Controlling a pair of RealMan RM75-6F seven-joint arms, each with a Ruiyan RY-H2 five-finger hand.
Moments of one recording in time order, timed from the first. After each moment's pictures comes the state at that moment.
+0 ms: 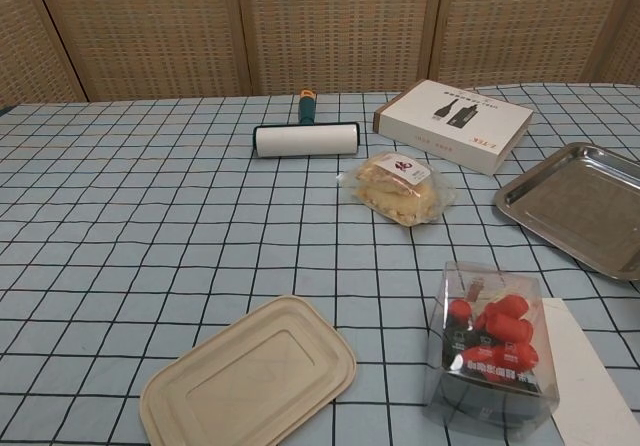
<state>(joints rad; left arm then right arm) -0.33 -1.12 0.15 -1.83 1.33 1.61 0.30 0.22 -1.26 0.16 -1.79 -1.38 1.33 -0.21</state>
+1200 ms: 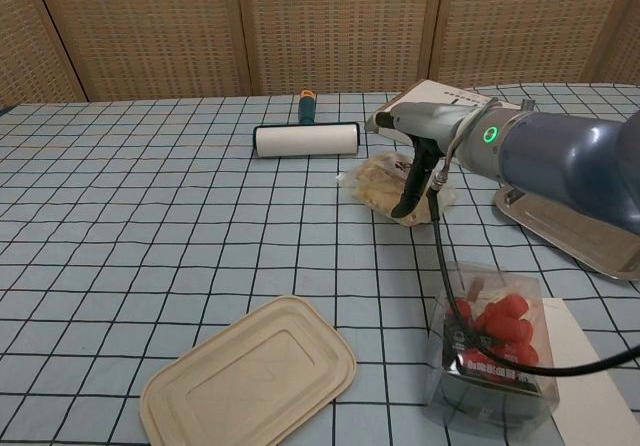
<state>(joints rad) -0.25 -1.04 0.04 -1.83 1.37 1.44 0.15 0.94 -1.71 0.38 -1.46 -0.51 0.96 -0.75</state>
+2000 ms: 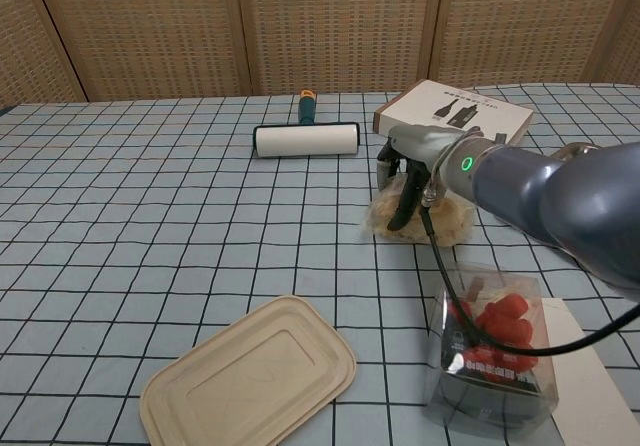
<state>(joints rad) -0.24 -1.05 0.00 -1.83 1.37 1.38 0.16 0.99 -1.85 0.32 -1.17 -0.57 0.92 -0.59</state>
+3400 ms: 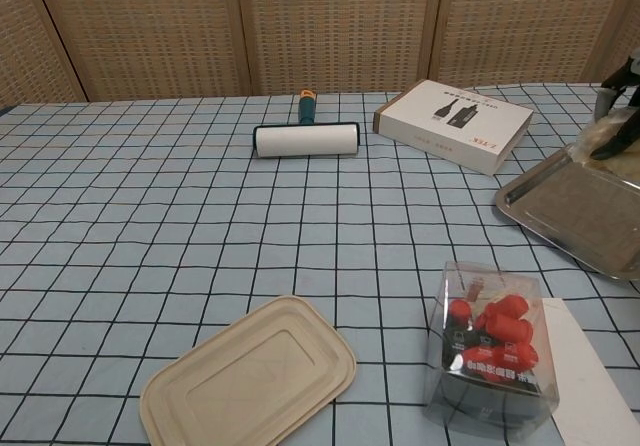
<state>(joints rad) -0.19 -1.04 -0.01 -1.87 1.45 1.40 0.19 0.71 -1.47 0.30 -1.26 -0.64 1.02 -0.36</state>
